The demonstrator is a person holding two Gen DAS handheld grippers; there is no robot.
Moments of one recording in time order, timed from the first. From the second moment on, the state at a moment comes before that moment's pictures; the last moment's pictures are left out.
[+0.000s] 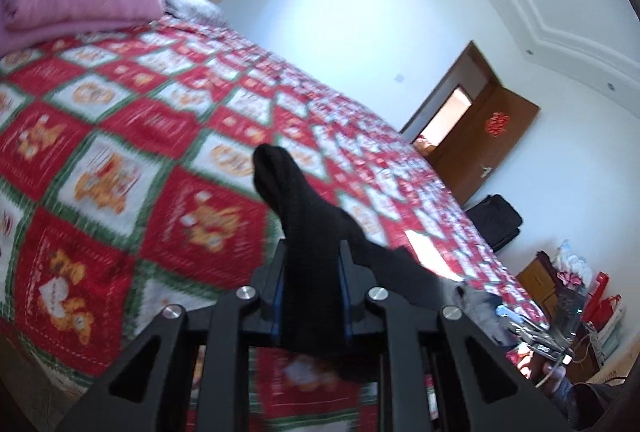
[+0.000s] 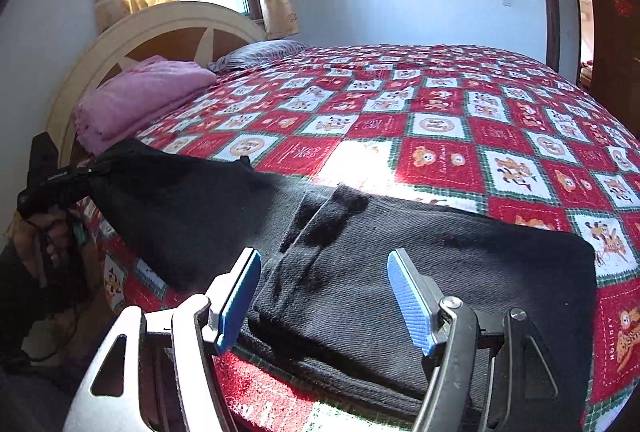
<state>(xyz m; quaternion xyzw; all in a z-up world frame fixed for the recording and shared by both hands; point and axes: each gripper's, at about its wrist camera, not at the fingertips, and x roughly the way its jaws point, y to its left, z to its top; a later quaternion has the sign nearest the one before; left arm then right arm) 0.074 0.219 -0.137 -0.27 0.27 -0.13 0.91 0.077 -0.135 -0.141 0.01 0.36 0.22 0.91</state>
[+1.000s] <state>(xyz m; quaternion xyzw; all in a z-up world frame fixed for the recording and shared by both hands) 0.114 -0.008 -0.025 -0.16 0.24 -0.37 0.88 0.077 -0.305 -0.129 0.18 0.37 0.05 0.91</state>
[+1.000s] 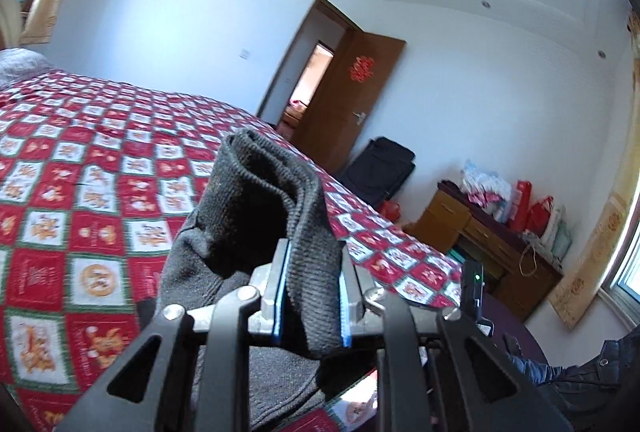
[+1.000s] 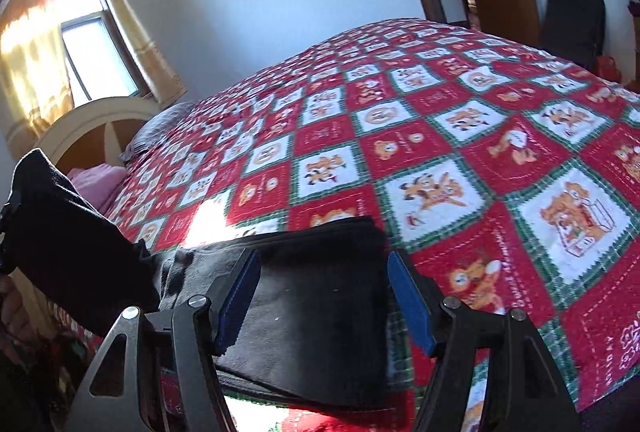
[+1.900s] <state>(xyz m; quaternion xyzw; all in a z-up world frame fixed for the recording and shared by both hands) 0.108 -0.188 -0.092 -0.01 0.35 -0.46 0.82 0.082 -0.357 -0.146 0.24 0.37 0.00 0.90</state>
